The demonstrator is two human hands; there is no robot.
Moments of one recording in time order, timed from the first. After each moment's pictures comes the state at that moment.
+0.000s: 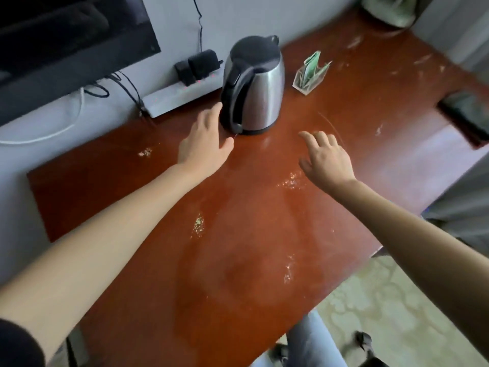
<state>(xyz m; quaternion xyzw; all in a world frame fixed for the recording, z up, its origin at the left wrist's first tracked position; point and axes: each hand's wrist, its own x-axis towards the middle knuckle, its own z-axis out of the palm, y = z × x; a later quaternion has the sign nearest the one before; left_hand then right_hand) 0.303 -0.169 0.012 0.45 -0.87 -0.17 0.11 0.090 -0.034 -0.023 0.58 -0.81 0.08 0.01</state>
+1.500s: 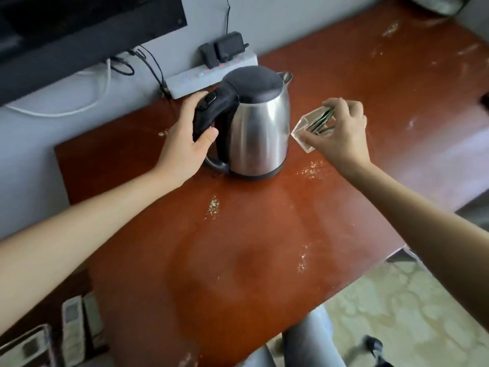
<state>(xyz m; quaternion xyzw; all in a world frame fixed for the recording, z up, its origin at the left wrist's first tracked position) 0.380 -0.136 0.029 0.41 -0.79 -0.35 0.29 0.124 -0.040 0.007 0.47 -0.81 0.33 -0.10</state>
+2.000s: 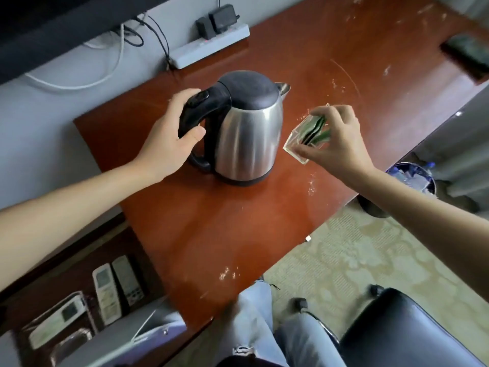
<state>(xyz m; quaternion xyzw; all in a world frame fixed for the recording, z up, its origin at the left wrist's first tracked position) 0.495 -0.051 0.056 0.33 -0.85 -0.35 0.24 0.244 0.101 0.033 0.50 -0.80 0.31 -0.12</state>
